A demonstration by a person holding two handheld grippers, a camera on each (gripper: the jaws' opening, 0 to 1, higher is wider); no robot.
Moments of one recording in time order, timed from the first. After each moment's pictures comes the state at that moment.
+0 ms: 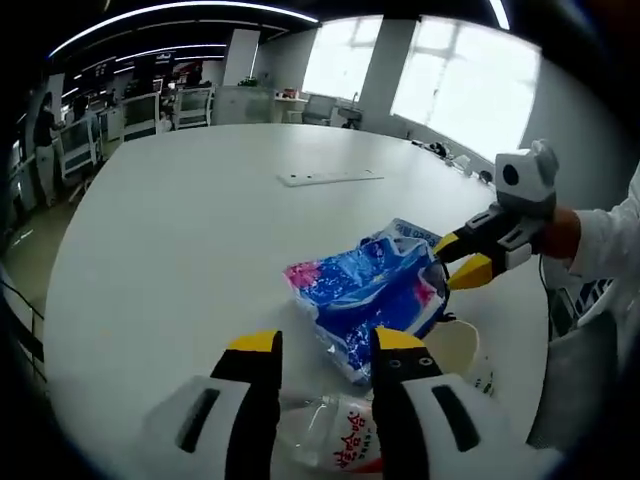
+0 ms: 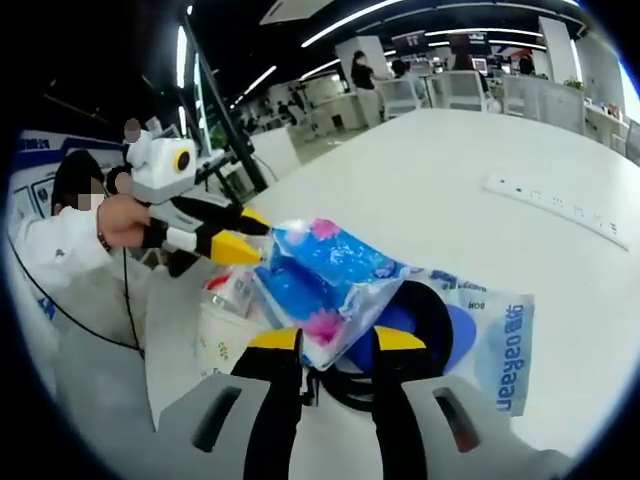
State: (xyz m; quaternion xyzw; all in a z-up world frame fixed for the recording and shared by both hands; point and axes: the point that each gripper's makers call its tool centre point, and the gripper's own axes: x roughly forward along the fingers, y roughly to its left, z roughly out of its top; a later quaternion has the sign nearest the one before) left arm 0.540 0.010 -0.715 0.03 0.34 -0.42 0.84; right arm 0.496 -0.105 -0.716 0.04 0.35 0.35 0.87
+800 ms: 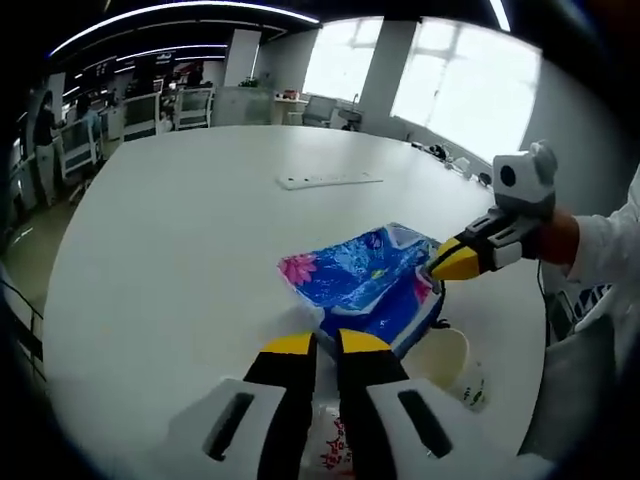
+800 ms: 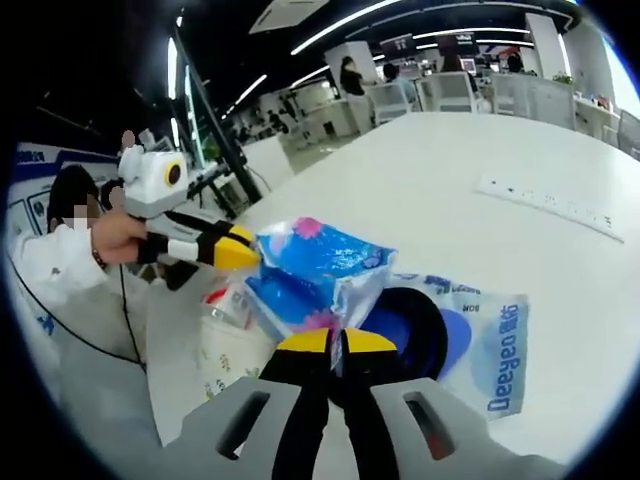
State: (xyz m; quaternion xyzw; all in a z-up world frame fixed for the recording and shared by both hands) left arm 0.534 0.007 -0.700 0.02 0.33 -0.42 0.84; right arm 0.499 -0.108 -0.701 0.06 0.34 0.33 0.88
